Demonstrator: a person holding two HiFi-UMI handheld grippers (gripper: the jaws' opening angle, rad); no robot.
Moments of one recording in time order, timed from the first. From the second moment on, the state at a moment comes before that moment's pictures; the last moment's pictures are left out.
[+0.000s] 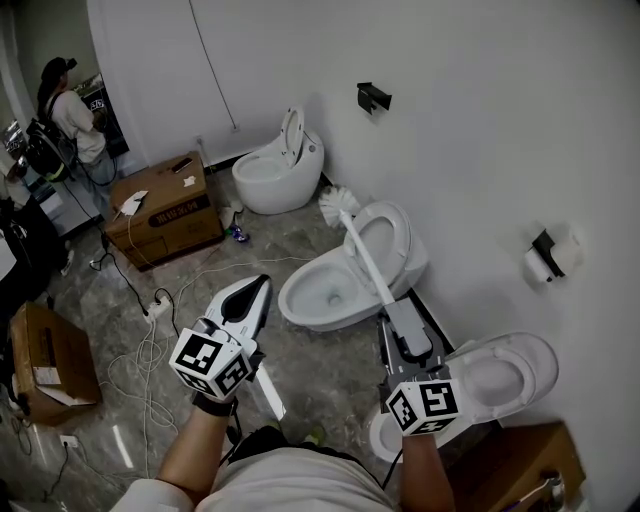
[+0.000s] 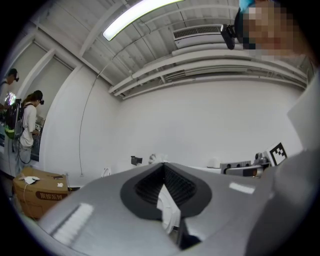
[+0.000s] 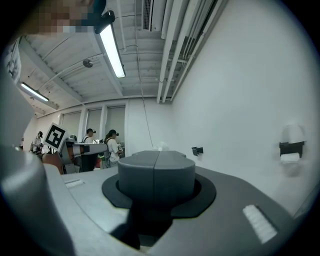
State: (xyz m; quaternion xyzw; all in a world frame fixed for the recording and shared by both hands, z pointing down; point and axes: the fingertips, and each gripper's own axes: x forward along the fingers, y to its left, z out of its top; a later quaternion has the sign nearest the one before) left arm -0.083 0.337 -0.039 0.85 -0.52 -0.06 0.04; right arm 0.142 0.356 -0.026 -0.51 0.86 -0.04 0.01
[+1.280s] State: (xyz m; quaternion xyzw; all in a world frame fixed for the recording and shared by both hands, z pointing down) left arm -0.115 0.110 0.055 0.87 -0.48 -0.04 0.08; right arm 0.092 0.170 0.090 -0.54 0.83 -0.12 -0.08
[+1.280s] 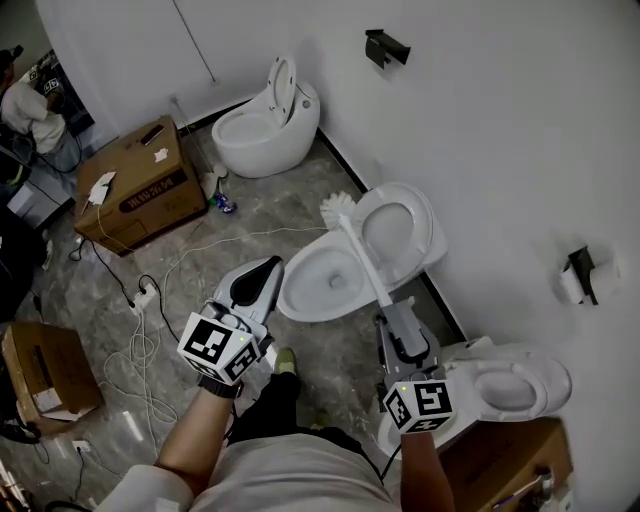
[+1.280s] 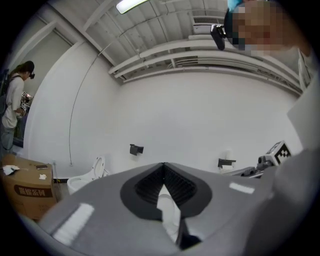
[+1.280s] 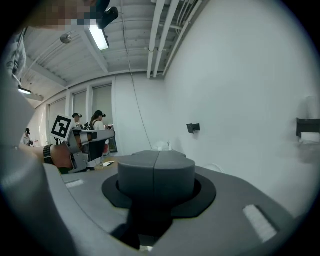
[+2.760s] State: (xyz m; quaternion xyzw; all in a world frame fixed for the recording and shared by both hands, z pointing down) left arm -0.067 -0.058 0.514 0.88 -0.40 0.10 0.22; right arm 0.094 0.036 0.616 -0.56 0.69 -0.41 -0.20
